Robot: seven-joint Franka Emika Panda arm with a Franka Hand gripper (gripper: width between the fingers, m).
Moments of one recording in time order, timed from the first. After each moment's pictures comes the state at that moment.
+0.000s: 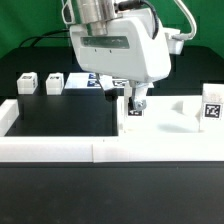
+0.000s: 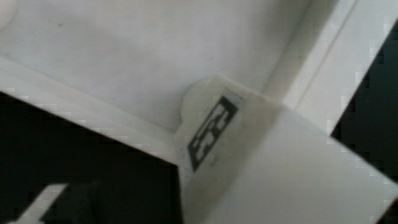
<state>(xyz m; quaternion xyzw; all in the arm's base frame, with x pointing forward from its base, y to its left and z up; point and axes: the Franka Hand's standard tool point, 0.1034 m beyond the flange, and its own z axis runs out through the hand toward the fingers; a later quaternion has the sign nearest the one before) 0.618 -0.014 0.067 -0.88 0.47 -0.01 0.10</state>
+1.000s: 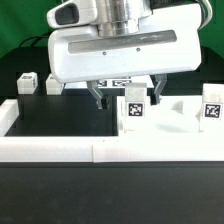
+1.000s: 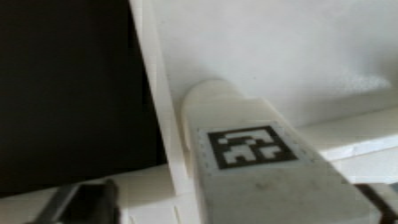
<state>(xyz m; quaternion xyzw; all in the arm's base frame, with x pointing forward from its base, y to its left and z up) 0.624 -0.006 0.066 -0.99 0.10 -0.03 0.06</state>
